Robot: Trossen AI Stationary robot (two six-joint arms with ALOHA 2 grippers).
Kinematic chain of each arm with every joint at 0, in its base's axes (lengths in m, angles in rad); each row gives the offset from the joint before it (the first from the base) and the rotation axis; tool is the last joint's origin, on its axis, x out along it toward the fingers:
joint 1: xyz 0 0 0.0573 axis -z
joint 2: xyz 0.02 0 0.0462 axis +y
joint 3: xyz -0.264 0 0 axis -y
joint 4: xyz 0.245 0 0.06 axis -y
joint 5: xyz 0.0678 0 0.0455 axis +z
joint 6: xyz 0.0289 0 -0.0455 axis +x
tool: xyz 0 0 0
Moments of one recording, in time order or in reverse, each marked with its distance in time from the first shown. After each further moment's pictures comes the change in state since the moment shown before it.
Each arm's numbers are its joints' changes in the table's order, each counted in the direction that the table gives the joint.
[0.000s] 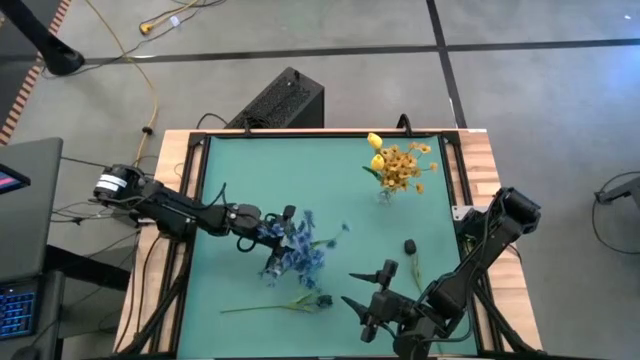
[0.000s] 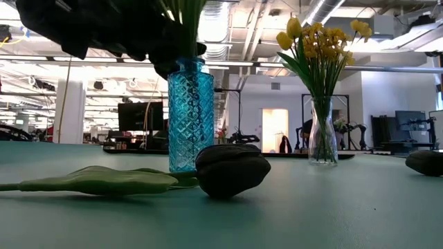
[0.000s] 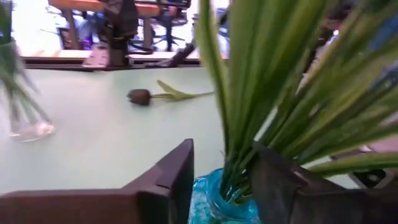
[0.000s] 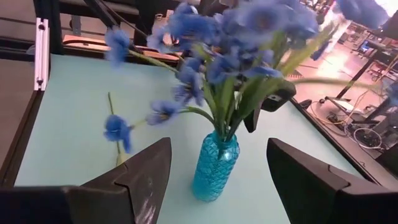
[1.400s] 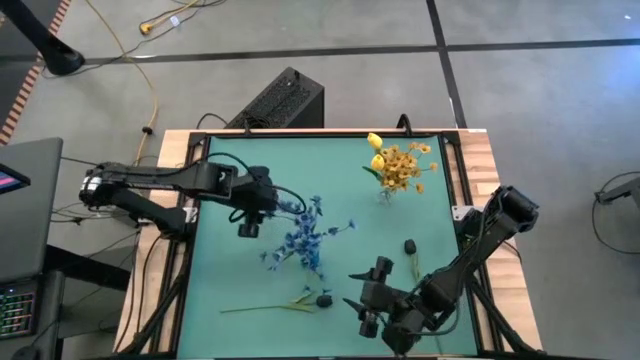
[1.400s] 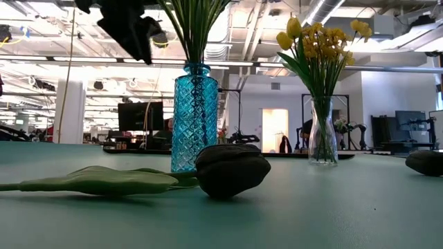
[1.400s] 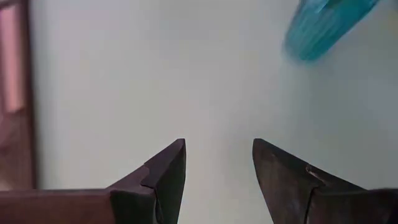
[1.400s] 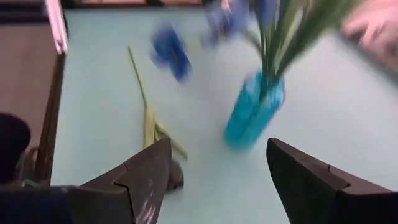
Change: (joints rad) left arm -0.149 -0.150 0.688 -1.765 0.318 0.276; right arm 0.067 0.000 0.000 -0.208 0.300 0.321
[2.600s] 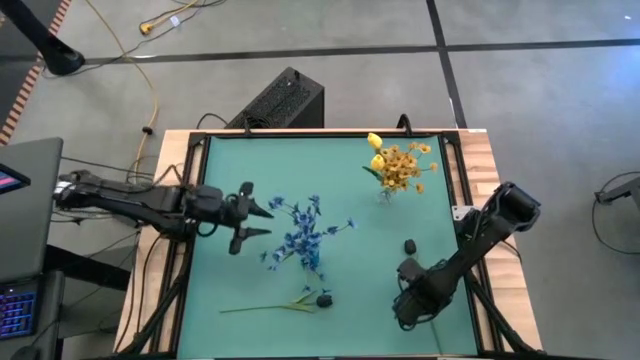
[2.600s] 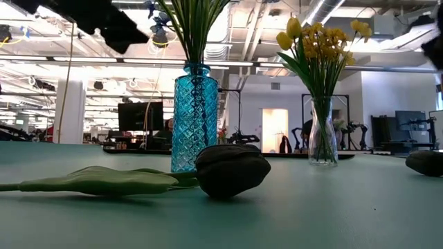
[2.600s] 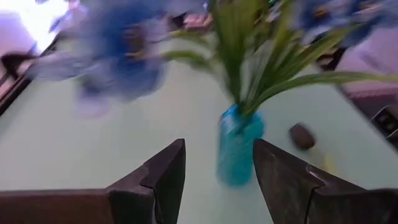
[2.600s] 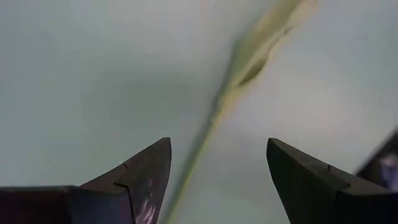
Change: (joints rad) left arm 0.131 -0.472 -0.662 0.931 -0.134 -0.197; right arm 0.001 -0.028 -0.269 -0.560 0.906 0.943
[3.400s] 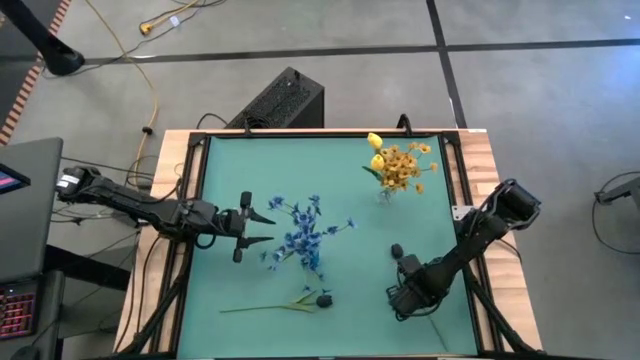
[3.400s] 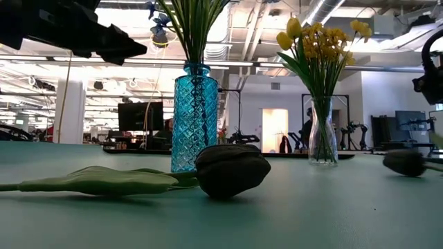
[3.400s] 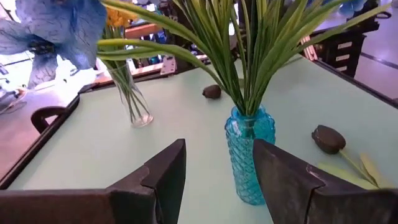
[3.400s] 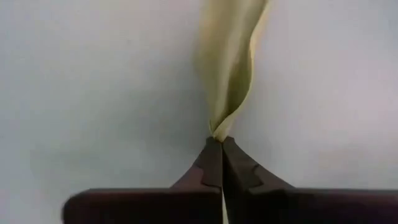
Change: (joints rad) left arm 0.093 -0.001 -0.279 0.461 0.140 0.177; right arm 0.030 -0.006 -0.143 0.257 -0.015 0.239
